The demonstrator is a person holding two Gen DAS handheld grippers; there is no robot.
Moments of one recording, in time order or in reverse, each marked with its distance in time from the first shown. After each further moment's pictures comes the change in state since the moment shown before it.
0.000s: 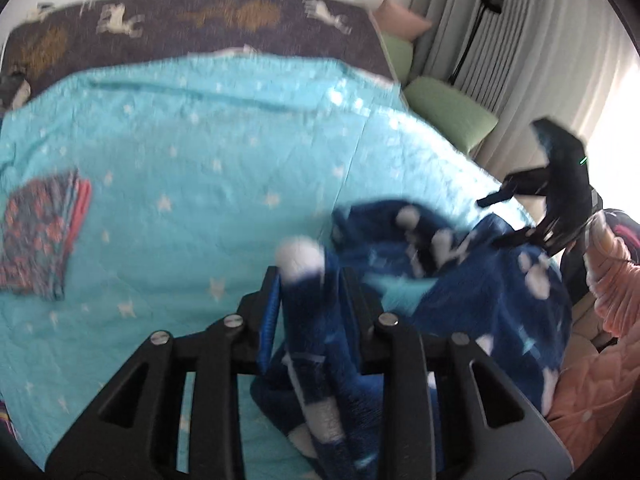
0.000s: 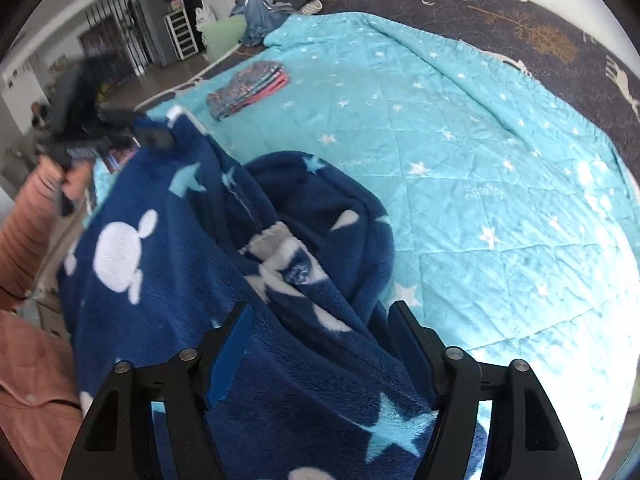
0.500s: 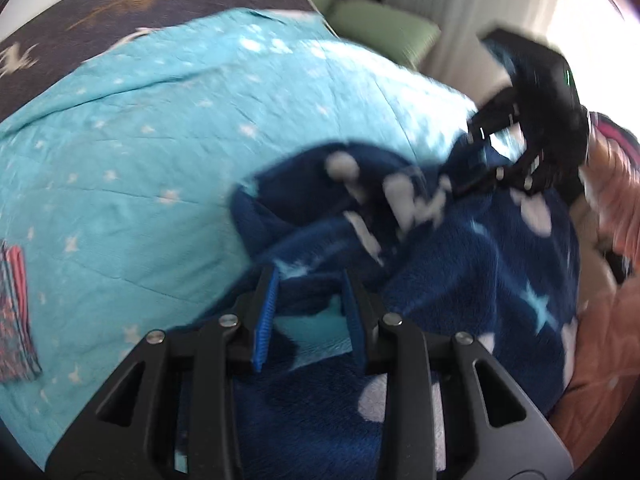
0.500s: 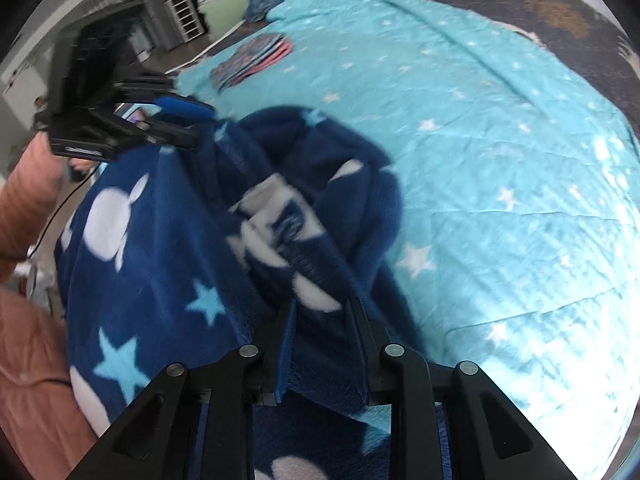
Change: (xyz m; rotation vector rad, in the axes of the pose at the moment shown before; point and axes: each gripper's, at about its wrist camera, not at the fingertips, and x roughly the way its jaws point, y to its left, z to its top) left arm 0.094 -0.063 0.005 0.317 0.263 -0.124; right arm 0.024 -0.010 -0.018 -0.006 0.108 0.079
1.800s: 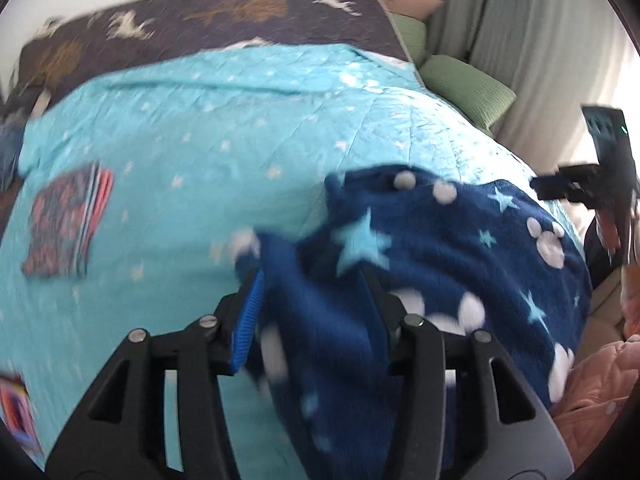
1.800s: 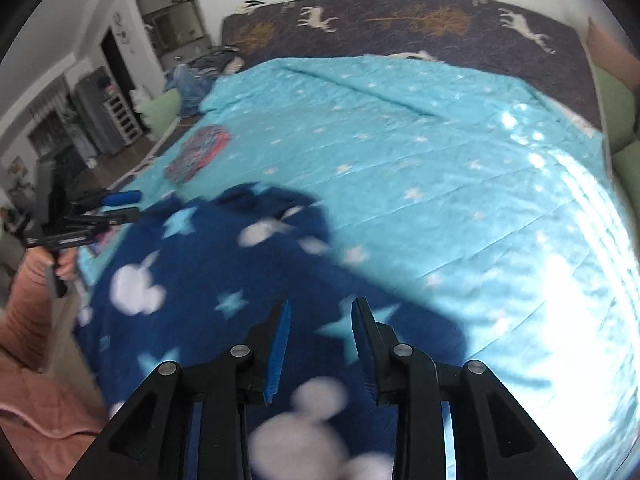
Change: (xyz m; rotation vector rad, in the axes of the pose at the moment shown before) left arm -0.083 0.001 -0.079 -0.345 -0.163 0.237; right arm -0.082 0.004 -0.052 0.310 -0.288 -0.091
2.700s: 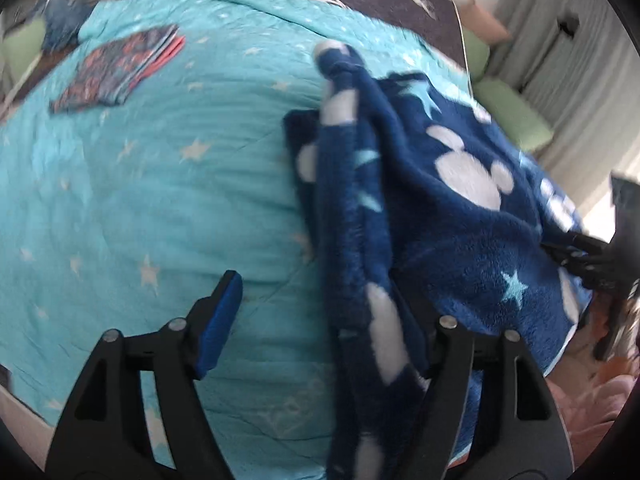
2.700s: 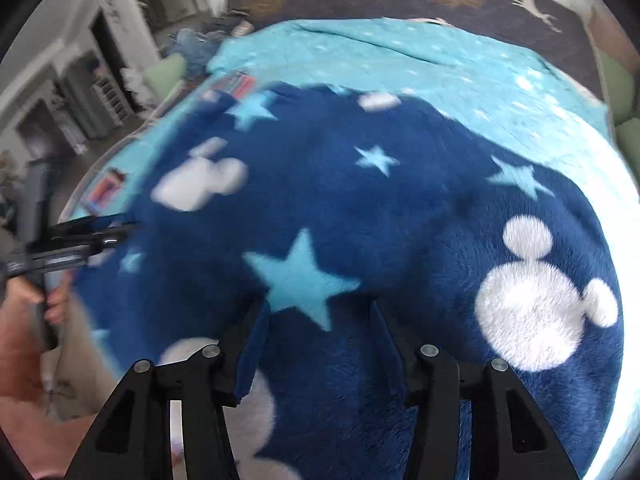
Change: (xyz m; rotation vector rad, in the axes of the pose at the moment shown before) left arm -0.010 0.028 -0.138 -0.356 0.029 0.007; right arm 0.062 0.113 -0.075 0.034 0.063 -0.098
